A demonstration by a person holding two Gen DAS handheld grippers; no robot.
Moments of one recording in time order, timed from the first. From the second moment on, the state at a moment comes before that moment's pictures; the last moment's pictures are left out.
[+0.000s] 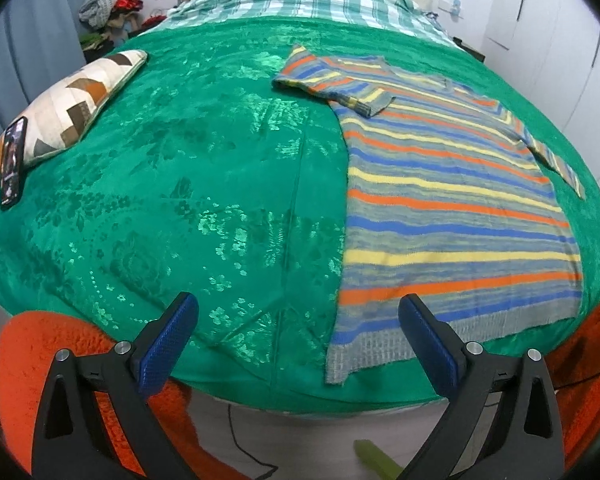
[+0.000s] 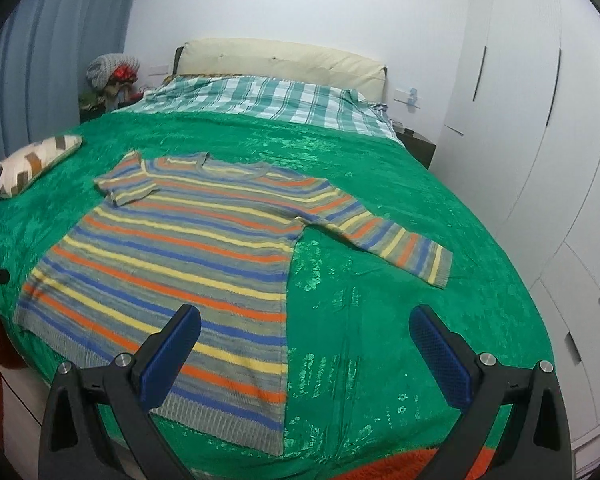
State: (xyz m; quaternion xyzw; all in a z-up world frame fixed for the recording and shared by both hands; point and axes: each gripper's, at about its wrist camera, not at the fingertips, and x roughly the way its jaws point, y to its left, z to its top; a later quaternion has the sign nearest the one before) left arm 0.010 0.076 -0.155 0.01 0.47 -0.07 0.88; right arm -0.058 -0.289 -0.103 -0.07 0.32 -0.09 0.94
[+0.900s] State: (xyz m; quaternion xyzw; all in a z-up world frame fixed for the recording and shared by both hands) left arm 0.252 -0.095 -0.177 0.29 0.50 -0.24 0.78; right arm -0.066 -0.341 -0.098 0.05 0.31 -0.13 0.94
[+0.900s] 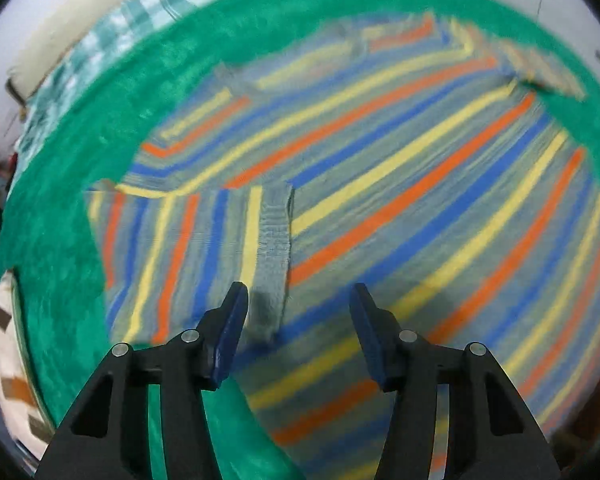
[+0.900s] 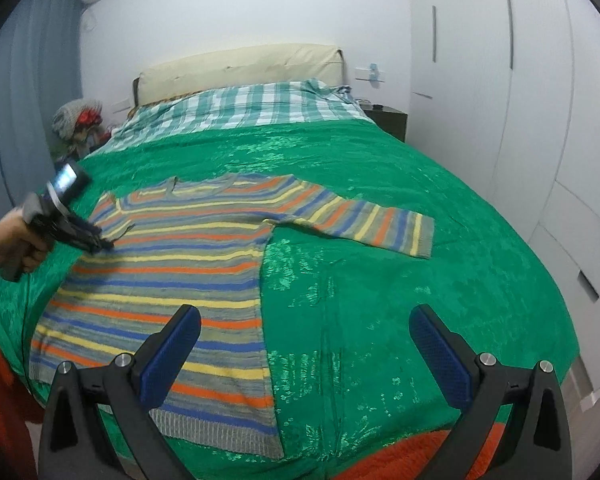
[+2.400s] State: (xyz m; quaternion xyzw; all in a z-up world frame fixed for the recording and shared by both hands) left arm 0.298 0.216 -0.186 -0.15 0.52 0.09 0.84; right arm -0.049 -0.345 -0.111 0.07 0.34 -0.14 0.92
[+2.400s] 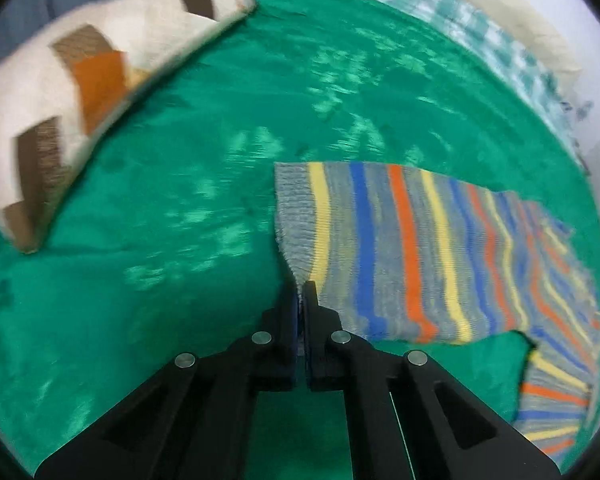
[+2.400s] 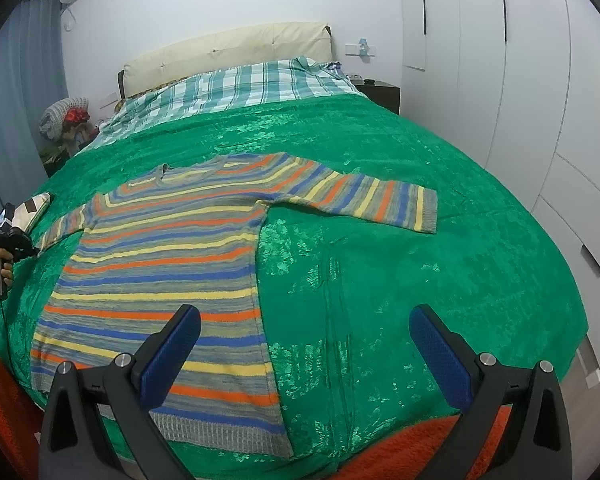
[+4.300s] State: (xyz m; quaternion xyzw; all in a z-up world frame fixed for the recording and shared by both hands) left arm 0.072 0.122 -0.153 -0.03 0.41 -0.01 0.91; right arm -0.028 -0.378 -0.147 0.18 0.35 -0.13 0.91
